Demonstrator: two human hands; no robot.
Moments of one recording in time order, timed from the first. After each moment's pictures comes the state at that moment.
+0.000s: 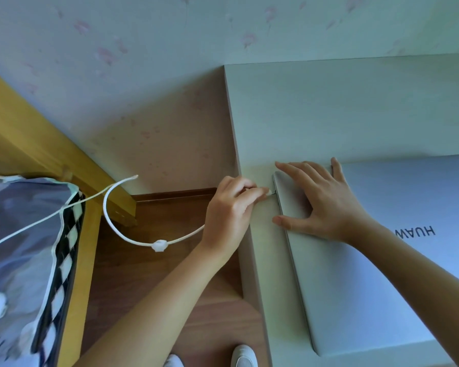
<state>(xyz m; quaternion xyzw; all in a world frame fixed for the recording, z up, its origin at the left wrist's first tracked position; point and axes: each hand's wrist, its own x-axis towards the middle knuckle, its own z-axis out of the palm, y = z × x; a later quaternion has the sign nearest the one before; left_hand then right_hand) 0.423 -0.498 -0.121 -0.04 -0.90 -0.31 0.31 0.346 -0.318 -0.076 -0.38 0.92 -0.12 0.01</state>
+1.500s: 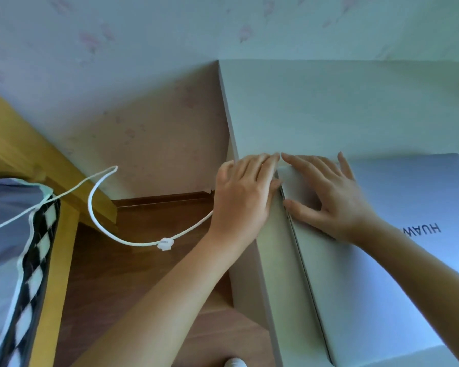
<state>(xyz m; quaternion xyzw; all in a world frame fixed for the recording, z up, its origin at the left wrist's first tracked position) 0.403 -0.488 -0.118 -0.03 -0.94 -0.19 0.28 0.352 -0.320 -0.077 -0.36 0.92 -0.16 -0.04</state>
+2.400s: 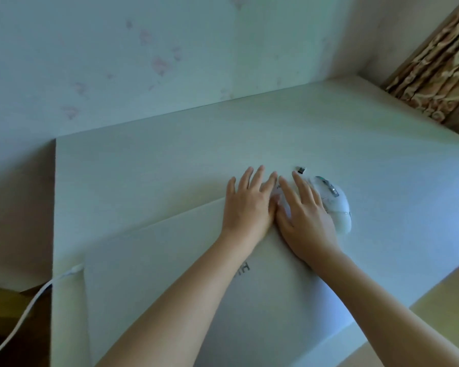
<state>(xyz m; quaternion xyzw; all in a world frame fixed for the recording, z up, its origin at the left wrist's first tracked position) 0.256 -0.217 -0.089 -0.15 -0.97 -0.15 0.11 0.290 -0.092 -0.081 -0.04 0.97 -0.19 -0.14</state>
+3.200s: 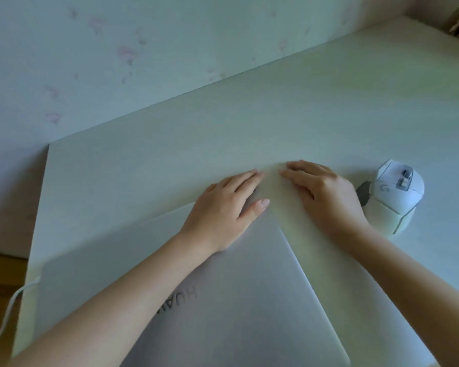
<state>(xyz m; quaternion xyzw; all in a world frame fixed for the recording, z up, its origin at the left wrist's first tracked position) 0.235 -0.200 -0.081 -0.18 -0.97 -0.16 0.03 0.206 0.004 -0.099 -0.18 0.93 -0.28 -0.15</state>
